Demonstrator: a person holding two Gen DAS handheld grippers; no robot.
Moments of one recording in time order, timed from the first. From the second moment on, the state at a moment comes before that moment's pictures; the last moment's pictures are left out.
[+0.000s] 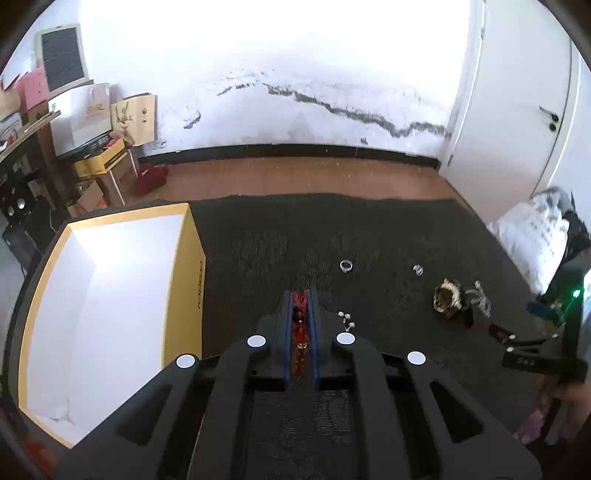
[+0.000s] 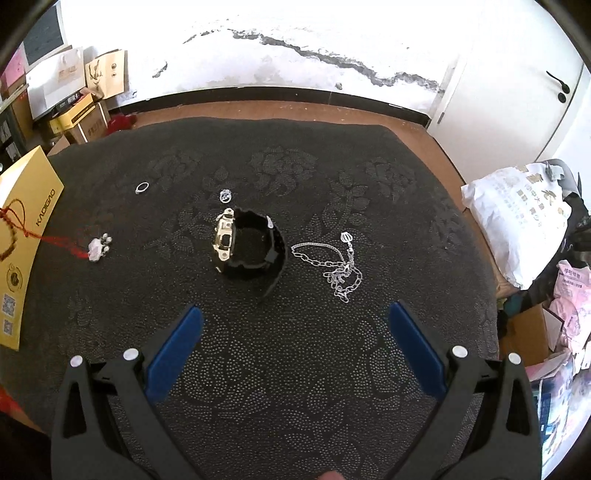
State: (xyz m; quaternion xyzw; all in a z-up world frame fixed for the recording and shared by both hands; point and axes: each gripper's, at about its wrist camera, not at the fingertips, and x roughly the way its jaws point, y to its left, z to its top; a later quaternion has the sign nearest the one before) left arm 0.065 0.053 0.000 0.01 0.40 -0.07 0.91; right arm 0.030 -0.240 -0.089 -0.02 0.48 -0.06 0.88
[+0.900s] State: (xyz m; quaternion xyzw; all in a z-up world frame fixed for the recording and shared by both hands) left arm 0.091 -0.021 -0.077 0.12 0.39 -0.13 0.90; right arm 0.026 -0.245 -0.077 0.00 0.47 -0.04 0.88
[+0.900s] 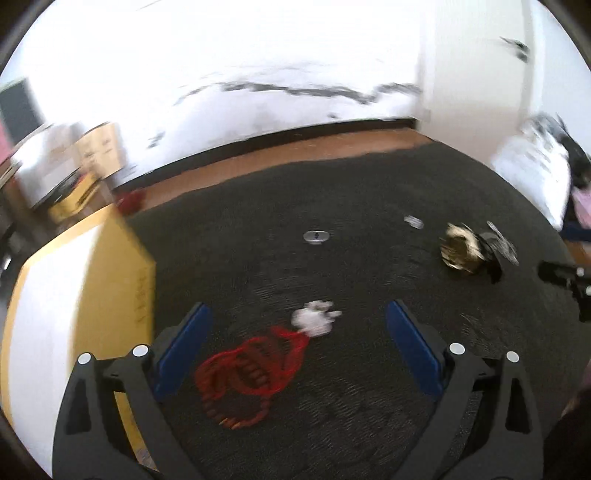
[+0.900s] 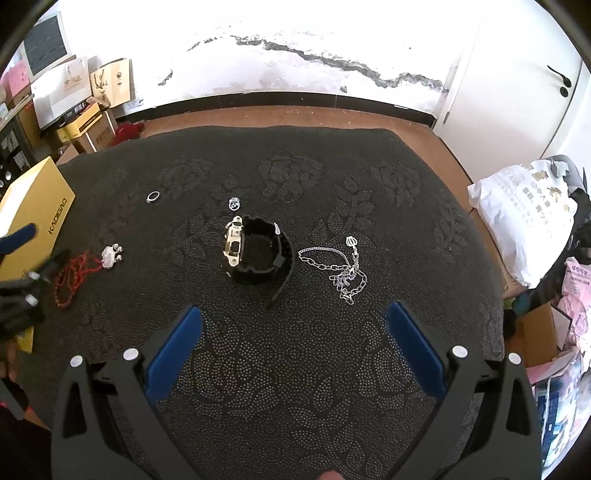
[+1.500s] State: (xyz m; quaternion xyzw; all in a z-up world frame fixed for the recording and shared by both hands) left arm 0.137 -0.030 -0.147 0.07 0.49 -0.10 0.86; right arm 0.021 -0.251 -0.074 0.00 0.47 -0.04 0.88
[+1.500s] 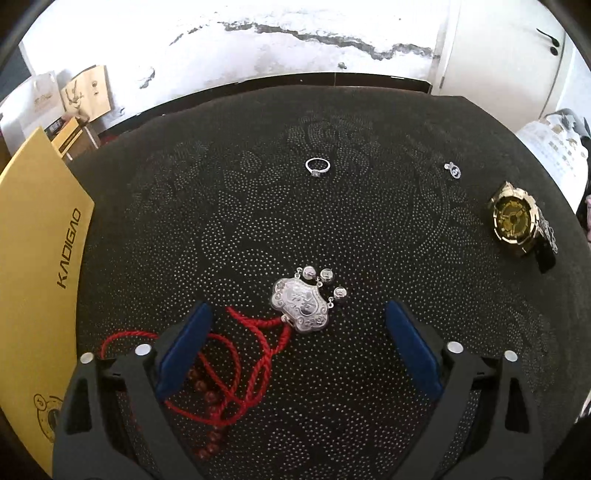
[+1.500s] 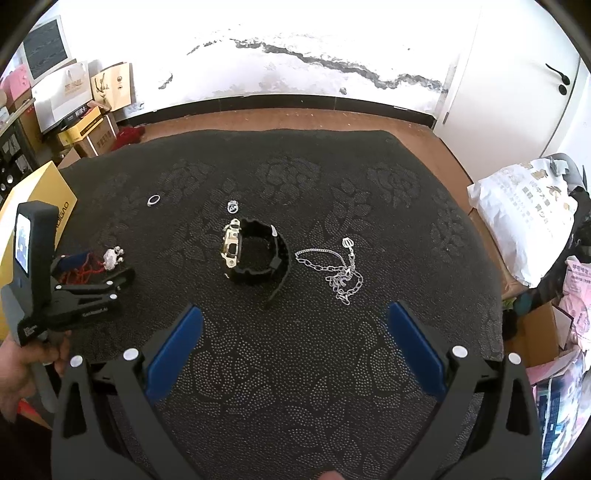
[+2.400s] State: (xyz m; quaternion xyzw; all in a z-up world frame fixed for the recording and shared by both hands) left arm 0.099 -0.026 -0.068 0.07 0.45 -0.08 0.88; right arm 0.034 -0.282 -0.130 0.02 0.52 -0.05 0.85
